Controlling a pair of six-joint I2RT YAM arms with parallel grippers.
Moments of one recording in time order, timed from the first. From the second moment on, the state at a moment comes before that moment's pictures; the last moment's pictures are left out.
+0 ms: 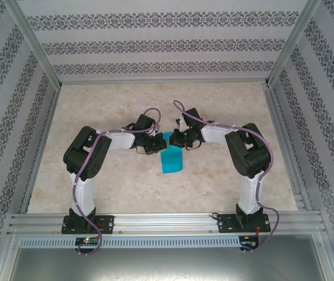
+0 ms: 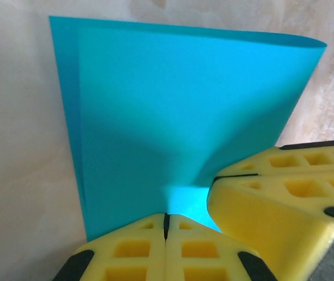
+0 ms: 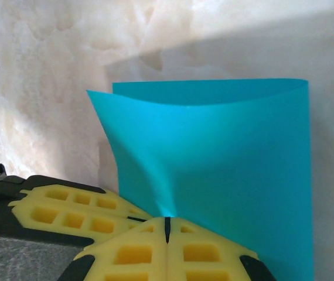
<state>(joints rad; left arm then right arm) -0.49 2.01 1.10 -0.12 0.52 -0.81 0.45 1.97 1.15 -0.23 -0.53 0.61</state>
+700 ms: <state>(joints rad) -0.49 2.01 1.10 -0.12 0.52 -0.81 0.27 1.84 1.04 -0.27 -0.49 0.54</state>
